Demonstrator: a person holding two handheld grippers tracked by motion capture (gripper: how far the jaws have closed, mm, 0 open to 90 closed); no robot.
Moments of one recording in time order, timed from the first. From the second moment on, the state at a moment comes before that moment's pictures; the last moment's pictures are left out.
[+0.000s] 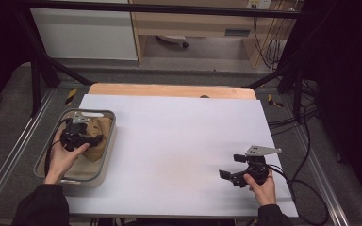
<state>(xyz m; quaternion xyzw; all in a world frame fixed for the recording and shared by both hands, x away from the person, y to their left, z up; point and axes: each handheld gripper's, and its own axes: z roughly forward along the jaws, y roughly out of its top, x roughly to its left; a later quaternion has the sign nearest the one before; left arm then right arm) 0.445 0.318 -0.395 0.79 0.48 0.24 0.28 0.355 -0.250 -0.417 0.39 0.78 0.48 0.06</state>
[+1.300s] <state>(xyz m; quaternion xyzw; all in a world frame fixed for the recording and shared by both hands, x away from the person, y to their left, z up) 0.439 0.318 -0.387 0.80 0.49 0.24 0.26 0.355 -0.250 -0.417 0.39 0.79 0.48 0.06</state>
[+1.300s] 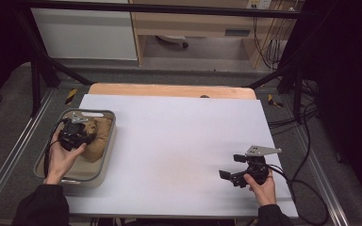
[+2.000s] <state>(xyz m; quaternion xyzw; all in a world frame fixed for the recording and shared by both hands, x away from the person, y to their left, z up) 0.434 0.322 -0.378 0.78 0.50 0.24 0.28 0.355 -0.250 -0.417 0.38 0.79 0.48 0.06</state>
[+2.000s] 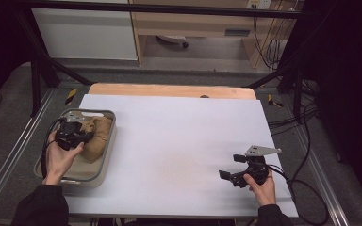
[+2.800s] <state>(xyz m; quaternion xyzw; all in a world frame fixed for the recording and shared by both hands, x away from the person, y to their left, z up) 0.424 0.329 -0.358 0.77 0.50 0.24 0.32 0.355 -0.250 -0.417 0.39 0.79 0.48 0.06</state>
